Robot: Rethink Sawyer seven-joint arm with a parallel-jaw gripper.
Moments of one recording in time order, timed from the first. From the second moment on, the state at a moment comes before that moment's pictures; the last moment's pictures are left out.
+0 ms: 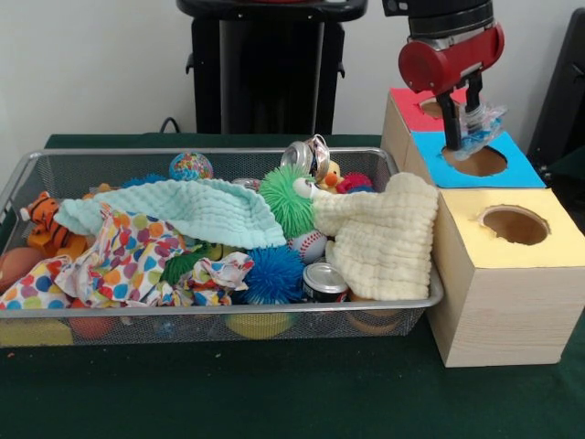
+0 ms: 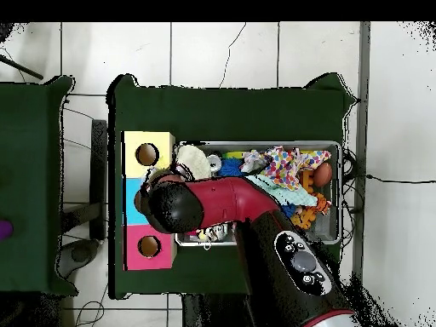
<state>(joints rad) -0.46 -0.82 0.54 1.89 -0.20 0.40 1.19</state>
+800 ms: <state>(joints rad) -0.46 -0.82 0.54 1.89 -0.24 0.40 1.19</state>
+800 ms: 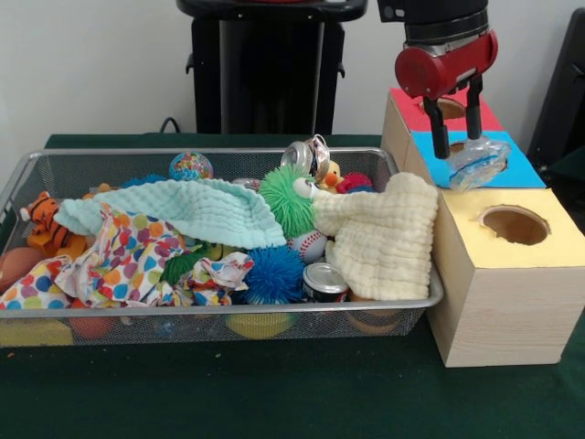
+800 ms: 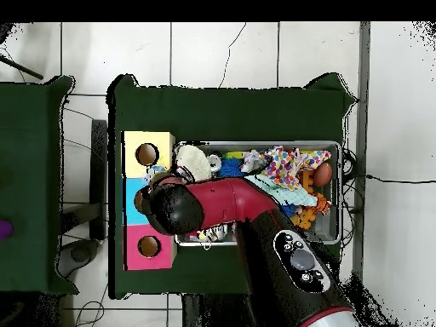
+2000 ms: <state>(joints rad) -0.47 -0.82 0.54 1.89 -0.28 0.40 1.19</state>
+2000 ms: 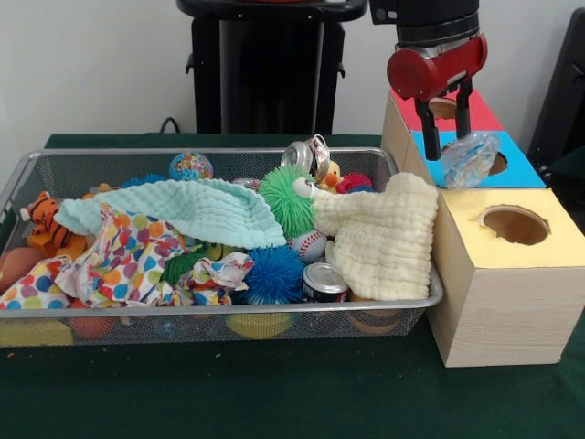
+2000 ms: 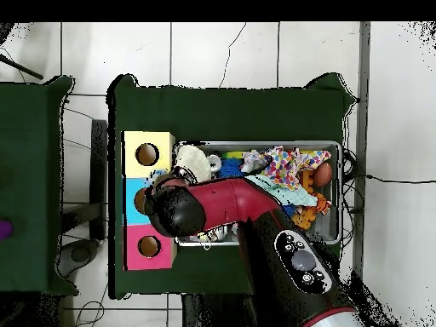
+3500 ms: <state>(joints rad) -0.51 -0.85 0.56 1.98 -0.35 0.21 1.19</state>
